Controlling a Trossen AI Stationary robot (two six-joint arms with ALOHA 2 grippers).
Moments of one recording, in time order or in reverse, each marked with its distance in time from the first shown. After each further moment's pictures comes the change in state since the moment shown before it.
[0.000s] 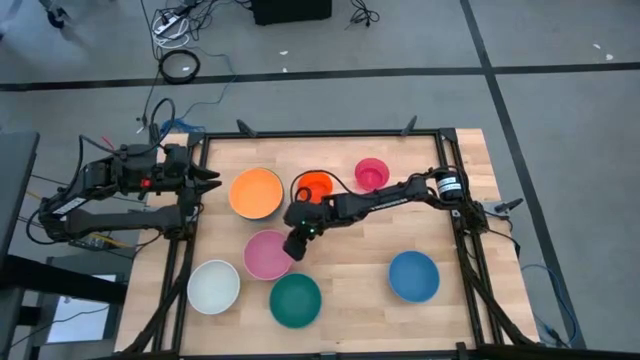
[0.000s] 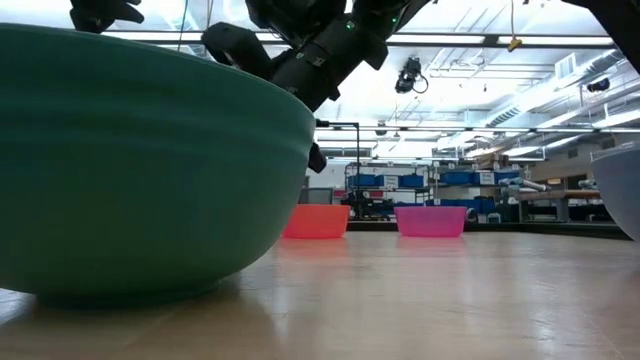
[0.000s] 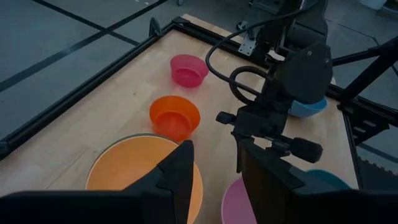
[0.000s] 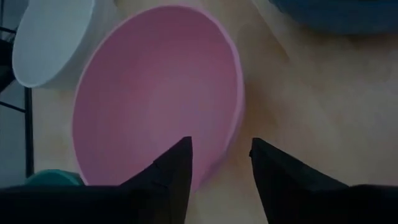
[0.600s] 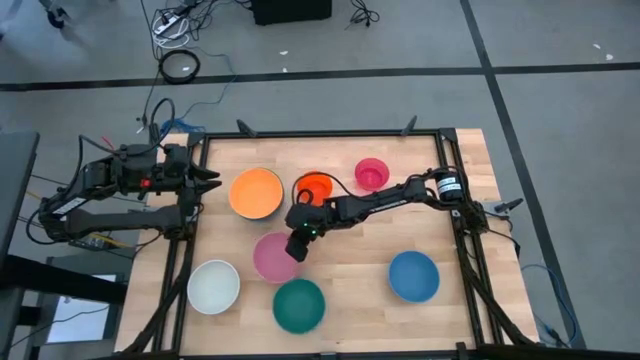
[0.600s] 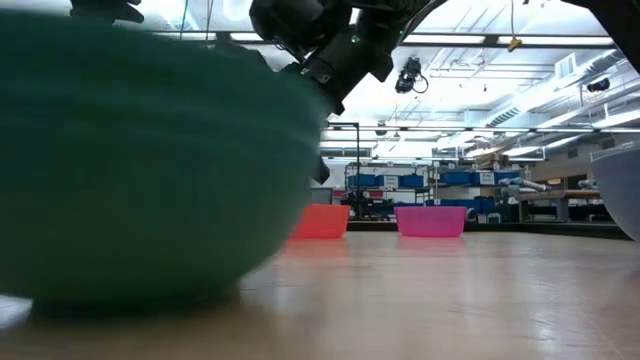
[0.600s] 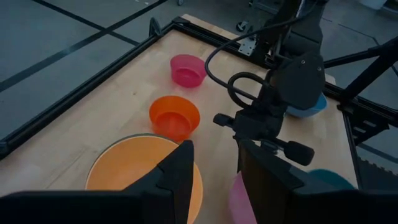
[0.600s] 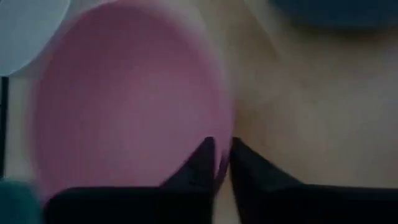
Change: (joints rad) left arm 0.000 0.000 0.000 0.000 0.000 0.000; right arm 0.002 0.001 -0.052 0.059 0.038 -0.059
